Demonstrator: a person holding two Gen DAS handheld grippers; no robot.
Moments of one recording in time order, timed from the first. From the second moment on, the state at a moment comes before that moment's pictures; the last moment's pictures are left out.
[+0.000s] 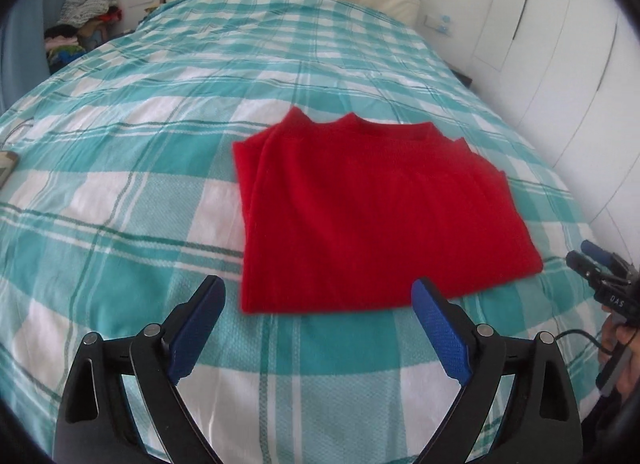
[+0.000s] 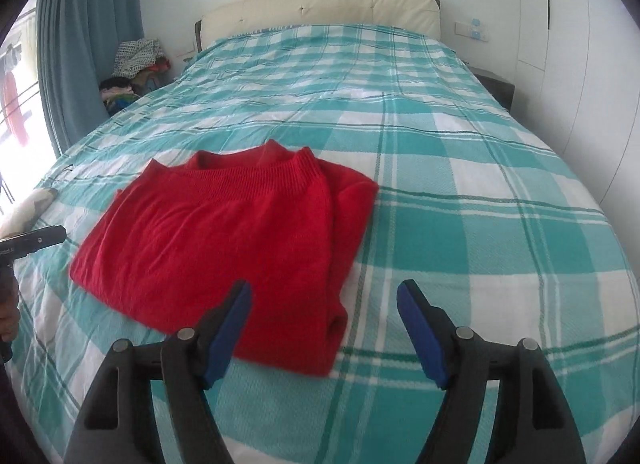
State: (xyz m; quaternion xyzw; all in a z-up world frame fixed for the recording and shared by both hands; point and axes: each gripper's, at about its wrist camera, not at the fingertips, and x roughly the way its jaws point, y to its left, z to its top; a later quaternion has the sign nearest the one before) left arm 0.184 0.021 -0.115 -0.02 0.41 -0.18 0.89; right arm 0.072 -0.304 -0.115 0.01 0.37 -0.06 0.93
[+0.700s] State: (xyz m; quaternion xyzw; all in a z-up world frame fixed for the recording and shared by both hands) left arm 0.157 0.012 -0.182 -0.01 0.42 -0.14 0.90; right arm 0.019 -0.303 -0.156 -0.04 0.37 -0.17 0.91
